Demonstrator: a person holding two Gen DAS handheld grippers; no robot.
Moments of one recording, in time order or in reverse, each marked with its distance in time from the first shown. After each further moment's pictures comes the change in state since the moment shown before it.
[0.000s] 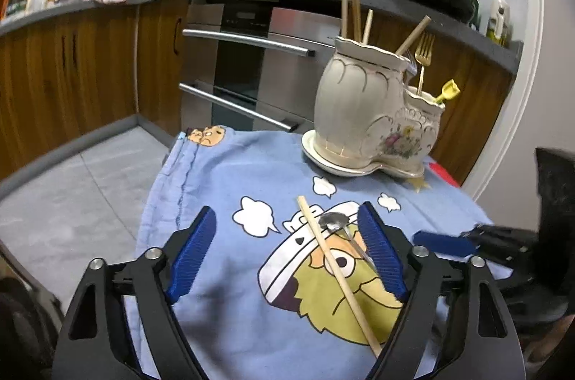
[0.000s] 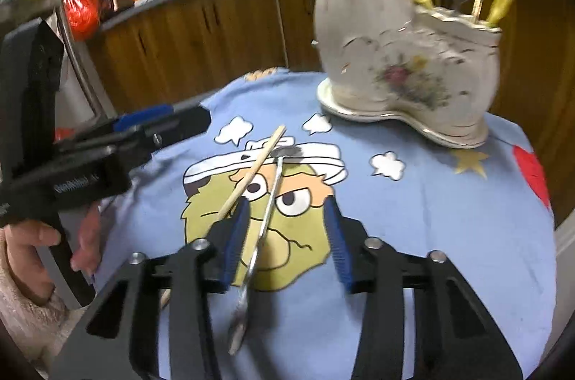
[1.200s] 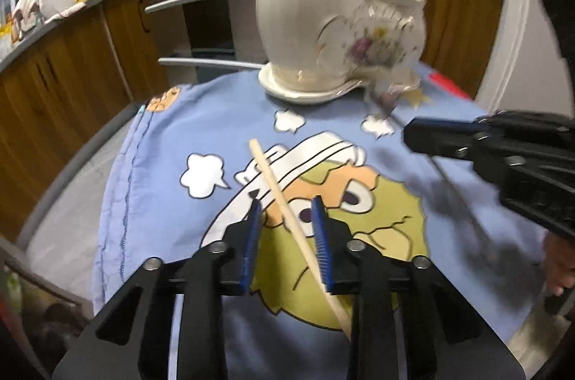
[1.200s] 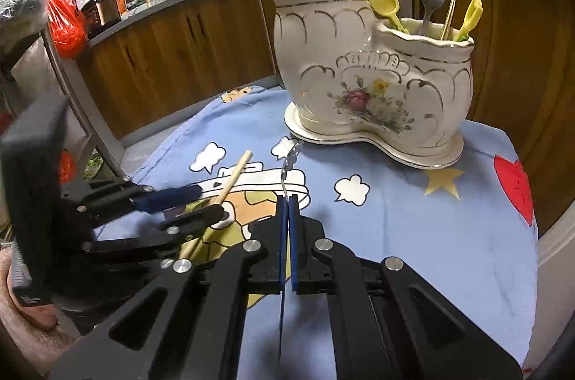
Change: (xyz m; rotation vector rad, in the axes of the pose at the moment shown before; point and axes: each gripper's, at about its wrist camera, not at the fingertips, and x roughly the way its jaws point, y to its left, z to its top) left arm 0.043 -0.058 -0.018 0.244 0.263 0.112; right arm -0.014 -0.025 0.017 0.059 -0.030 -0.016
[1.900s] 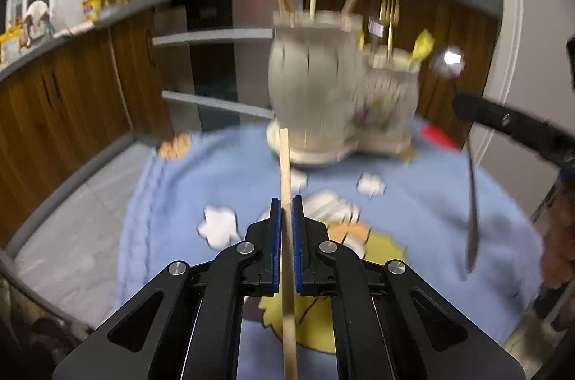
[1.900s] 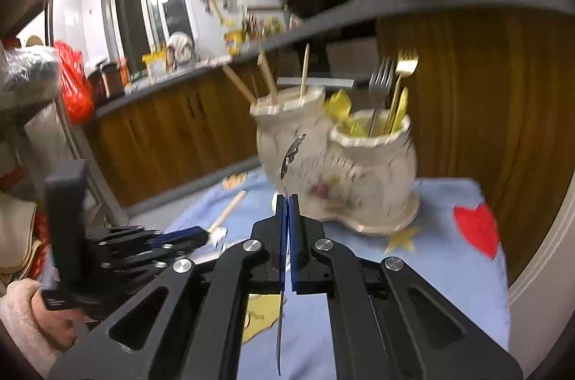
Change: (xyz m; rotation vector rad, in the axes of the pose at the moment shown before) left arm -0.043 0.016 0.017 -0.047 -0.223 -0.054; right arm -0.069 -0.021 0.010 0.073 -0.348 -0.008
